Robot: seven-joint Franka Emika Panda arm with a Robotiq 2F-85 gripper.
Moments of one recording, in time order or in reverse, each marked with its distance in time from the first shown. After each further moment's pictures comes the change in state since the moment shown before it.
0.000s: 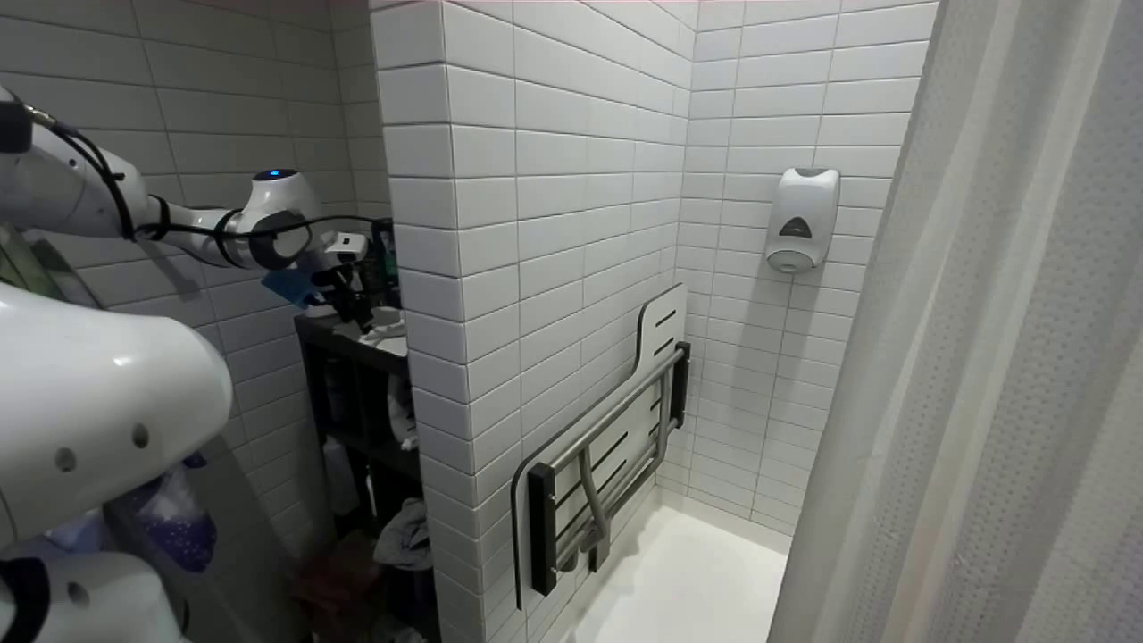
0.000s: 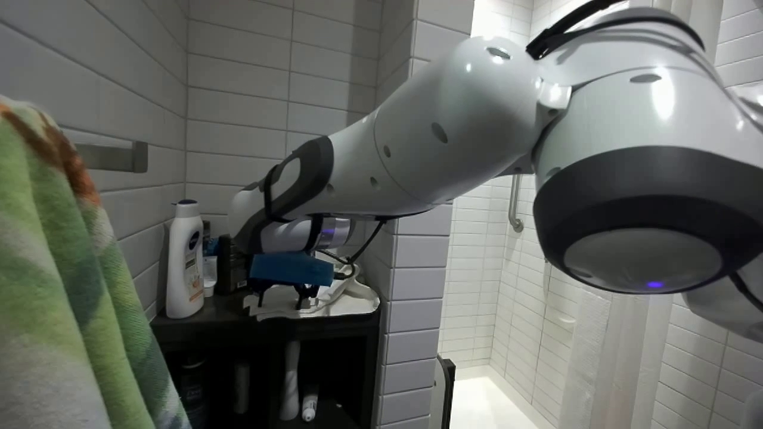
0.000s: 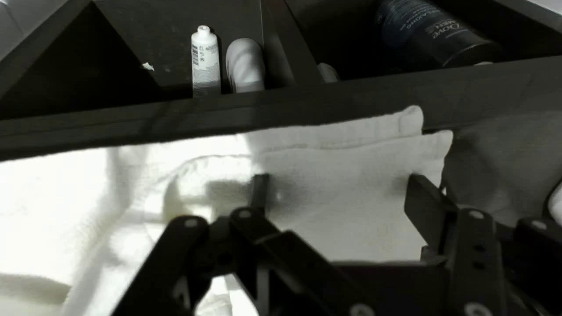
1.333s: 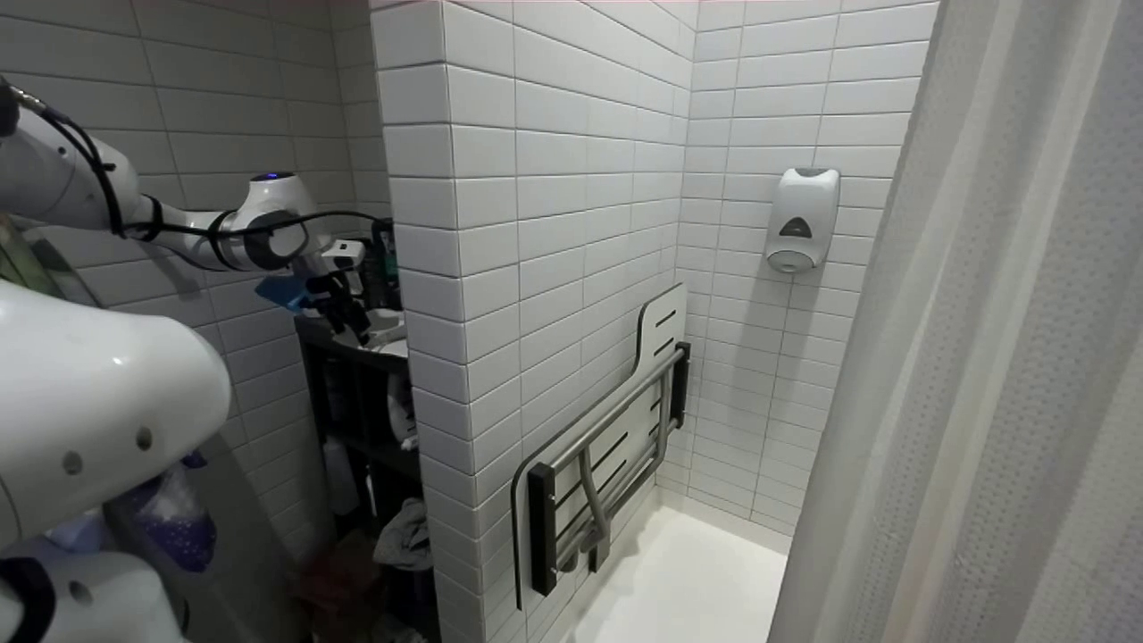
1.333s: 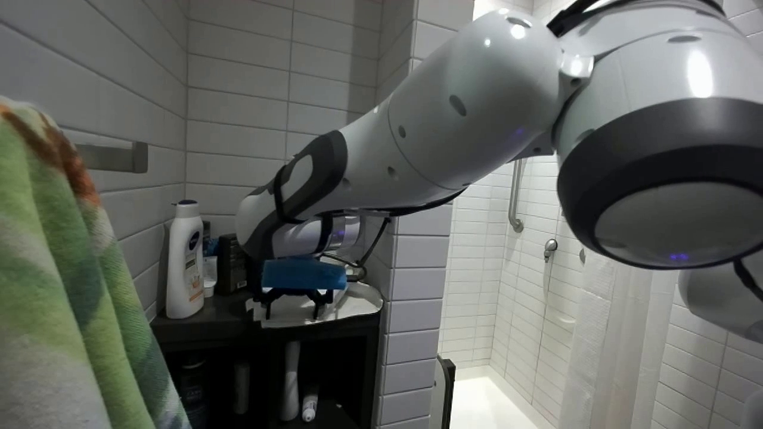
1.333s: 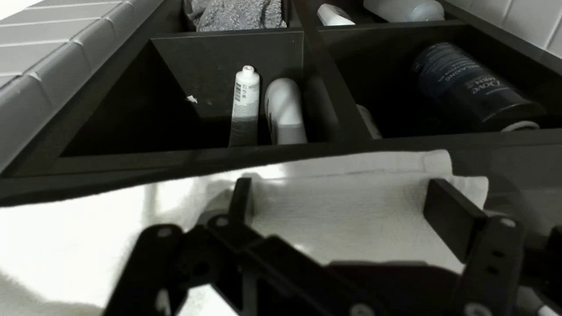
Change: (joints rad) arm 0.034 0.065 0.017 -0.081 -0.100 -0.040 -0.001
